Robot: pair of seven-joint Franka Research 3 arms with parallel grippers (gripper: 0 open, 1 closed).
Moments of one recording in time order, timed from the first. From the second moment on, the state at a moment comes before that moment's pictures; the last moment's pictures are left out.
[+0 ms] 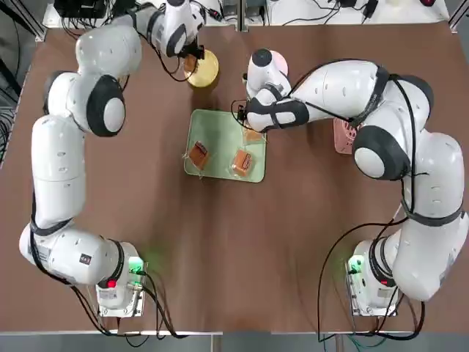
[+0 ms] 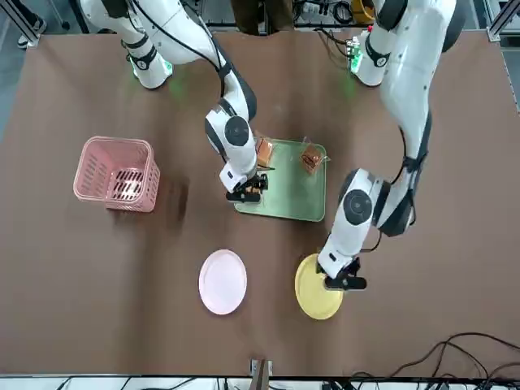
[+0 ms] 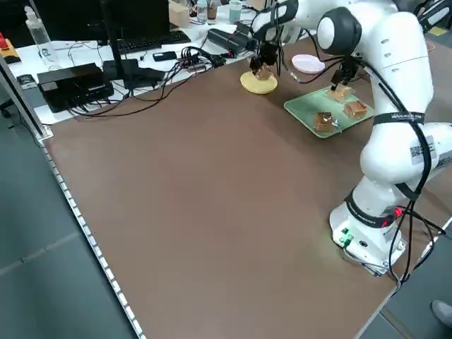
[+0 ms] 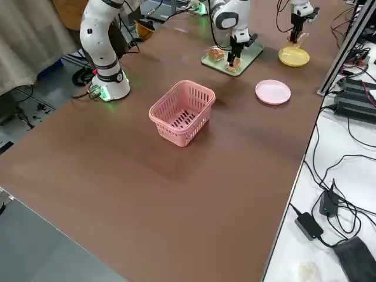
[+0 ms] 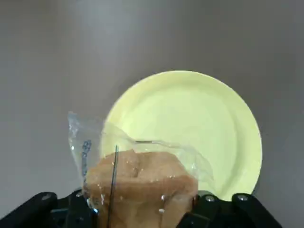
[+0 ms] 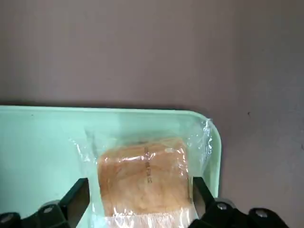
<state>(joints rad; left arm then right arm) -0.30 0.85 -0.14 -1.37 0.32 2.43 -0.52 0.76 0.66 0.02 -1.71 0.00 2.43 0.84</state>
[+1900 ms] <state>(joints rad) -0.28 0.65 -0.30 -1.49 0.32 2.10 -0.38 0.56 0.74 -0.14 -1.38 -0.05 2.39 0.60</state>
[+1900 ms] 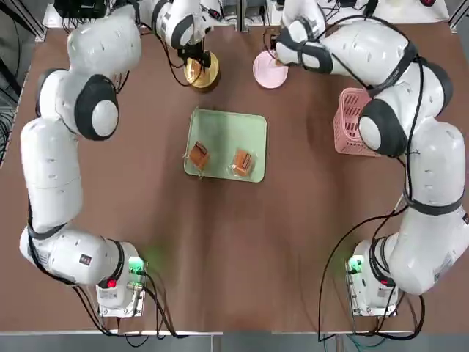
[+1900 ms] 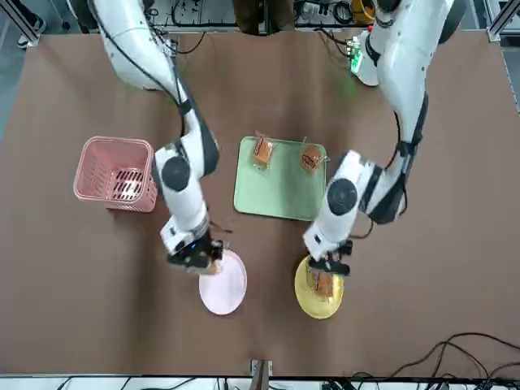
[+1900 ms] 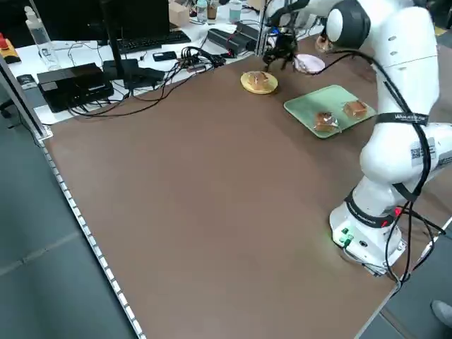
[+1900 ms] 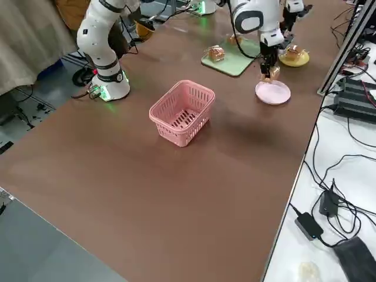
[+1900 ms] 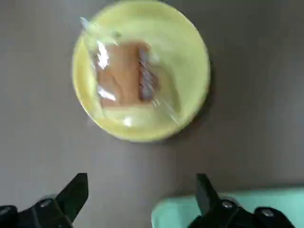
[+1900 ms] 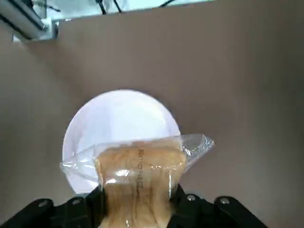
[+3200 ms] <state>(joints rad) -0.14 0.30 -0.63 -2.29 0.37 2.41 -0.29 0.49 1.00 -0.02 -1.17 -0.05 2.46 0.44</state>
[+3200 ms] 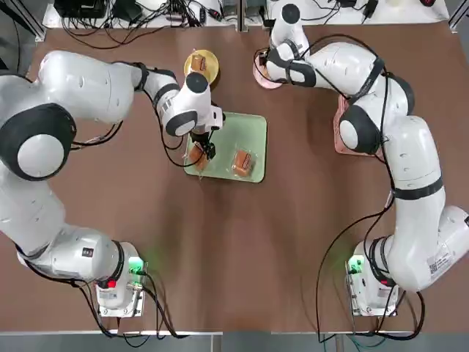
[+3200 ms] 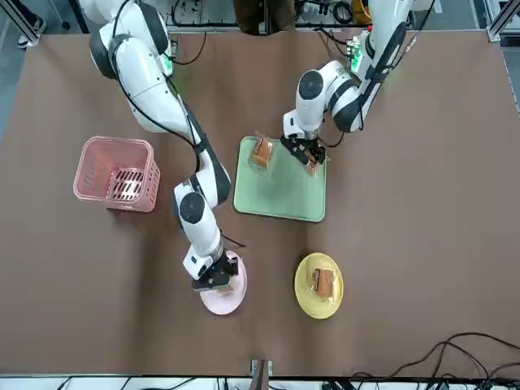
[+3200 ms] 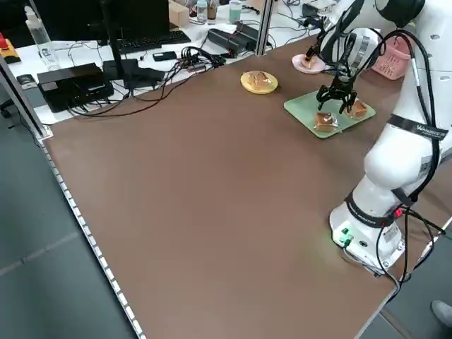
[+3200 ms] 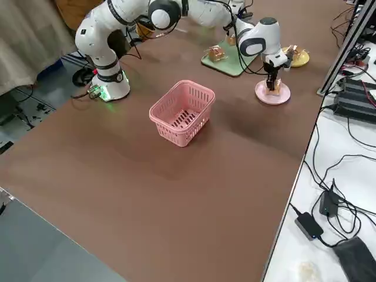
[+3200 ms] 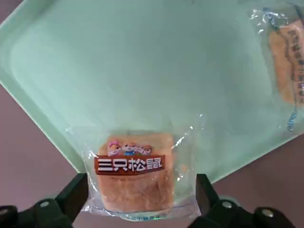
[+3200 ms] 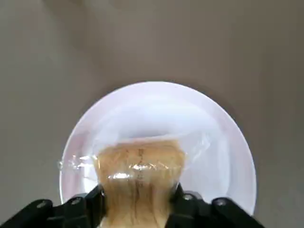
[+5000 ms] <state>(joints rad) -0.10 0.38 -0.60 -2.21 0.48 2.38 -0.36 0.77 0.44 0.00 -1.75 0.06 2.19 0.93</state>
